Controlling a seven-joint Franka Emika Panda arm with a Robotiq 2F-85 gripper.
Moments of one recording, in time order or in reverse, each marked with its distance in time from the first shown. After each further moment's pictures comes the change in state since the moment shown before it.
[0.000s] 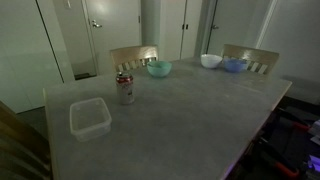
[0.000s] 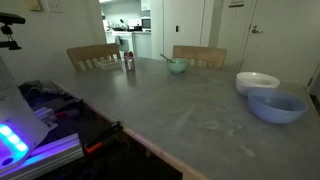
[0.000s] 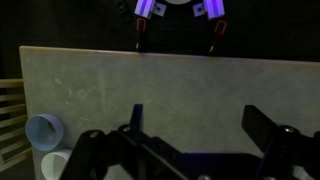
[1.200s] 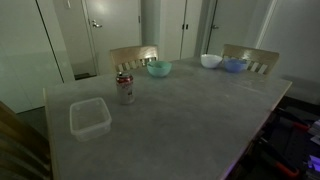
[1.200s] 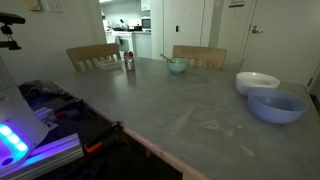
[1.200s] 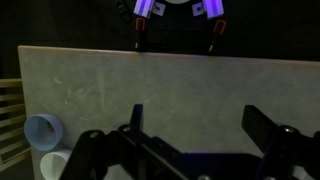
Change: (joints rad) arm 0.003 0.001 -0.006 0.000 0.001 0.004 0.000
